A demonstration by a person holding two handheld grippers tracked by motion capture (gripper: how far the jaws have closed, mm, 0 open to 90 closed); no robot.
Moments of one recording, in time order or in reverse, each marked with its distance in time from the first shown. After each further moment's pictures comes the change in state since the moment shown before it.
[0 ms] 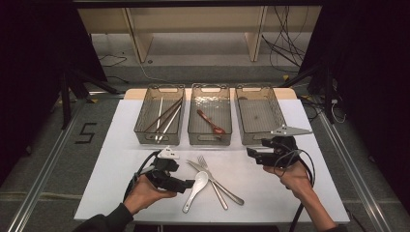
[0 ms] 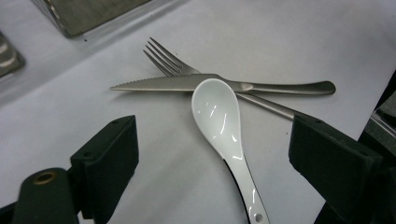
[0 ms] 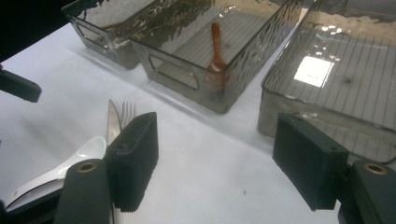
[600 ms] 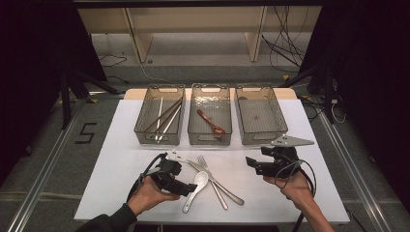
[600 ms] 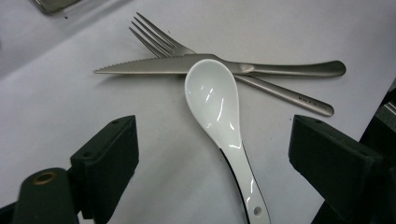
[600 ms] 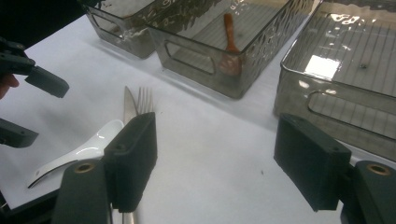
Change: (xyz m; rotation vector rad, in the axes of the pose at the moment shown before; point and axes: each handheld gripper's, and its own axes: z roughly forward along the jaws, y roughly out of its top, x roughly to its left) left arm -0.007 0.000 0.012 0.090 0.009 0.023; right arm 0.014 -0.017 -0.008 -0.002 0.022 0.001
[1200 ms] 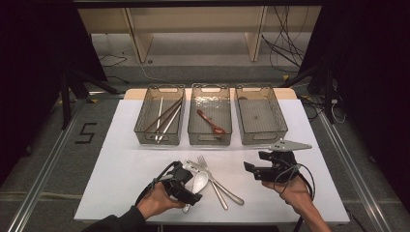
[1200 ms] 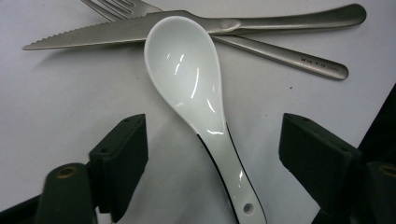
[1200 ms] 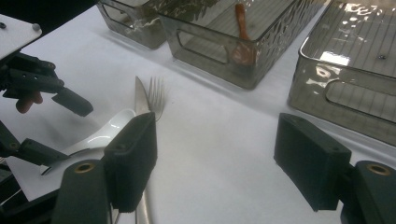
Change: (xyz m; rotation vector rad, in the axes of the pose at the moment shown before) left arm -0.020 -0.002 0.029 0.128 0.024 0.091; right arm 0.008 -0.007 0.000 0.020 0.023 -0.007
